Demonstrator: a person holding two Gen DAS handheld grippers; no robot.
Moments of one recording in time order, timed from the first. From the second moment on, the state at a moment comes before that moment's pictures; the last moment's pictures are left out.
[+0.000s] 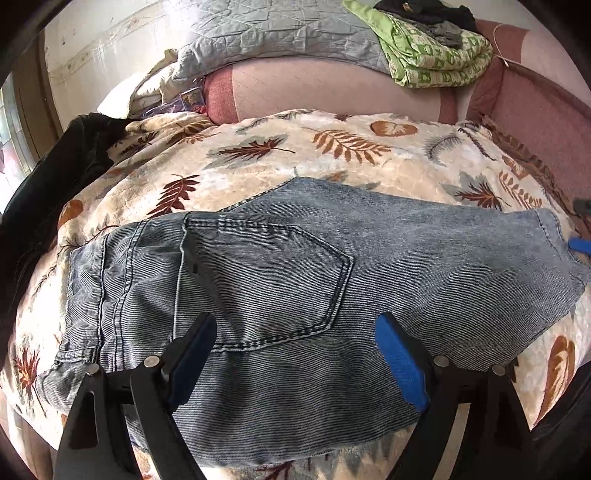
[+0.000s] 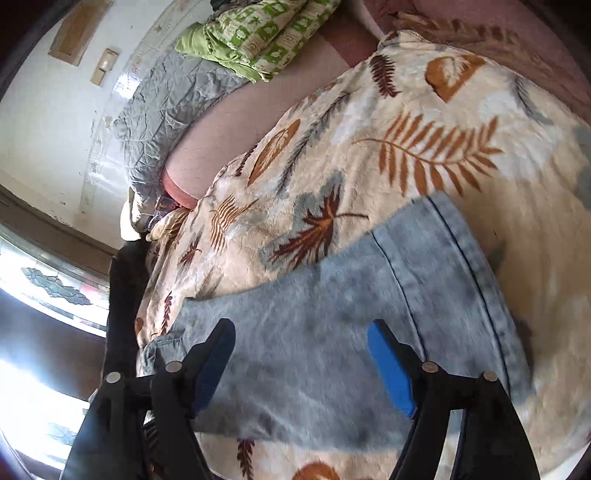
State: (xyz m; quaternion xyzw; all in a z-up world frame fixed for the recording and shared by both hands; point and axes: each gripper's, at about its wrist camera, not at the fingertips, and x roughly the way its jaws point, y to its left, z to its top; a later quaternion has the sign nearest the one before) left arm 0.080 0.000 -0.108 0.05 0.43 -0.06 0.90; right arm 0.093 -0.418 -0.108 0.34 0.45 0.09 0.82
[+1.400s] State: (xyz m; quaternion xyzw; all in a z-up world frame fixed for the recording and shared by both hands) left arm 0.096 0.128 -0.118 -0.06 0.45 0.07 0.89; right arm 0.303 -0.068 -0.131 -0.03 0.57 0.24 0.78
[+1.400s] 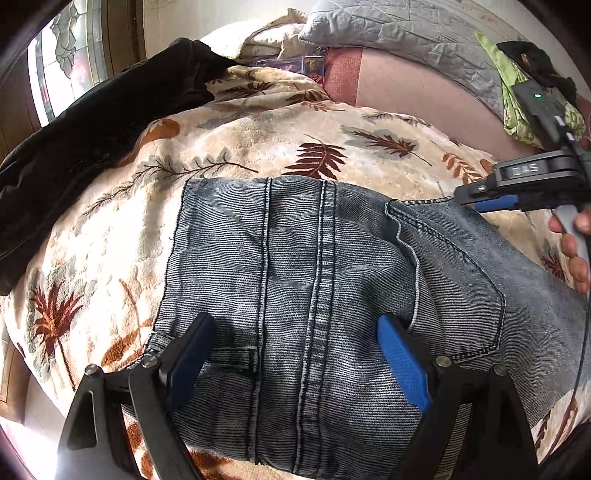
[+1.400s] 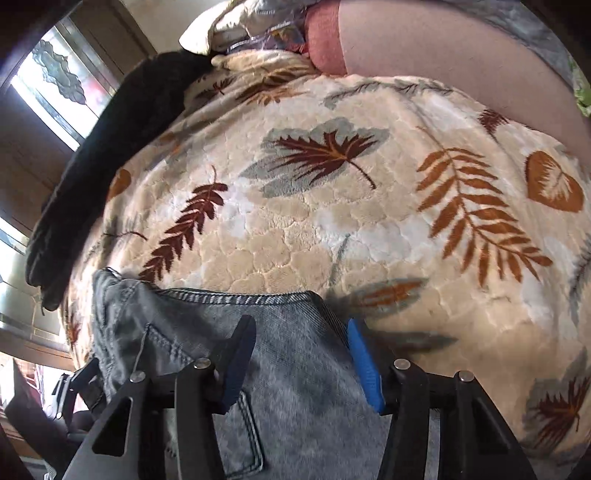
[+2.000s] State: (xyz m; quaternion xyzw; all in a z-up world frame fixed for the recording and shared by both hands) left arm 0.095 0.128 -0.122 -0.05 0.44 0.06 0.89; right arm 0.289 -0.026 -0.149 -0.19 0.50 0.16 0.83
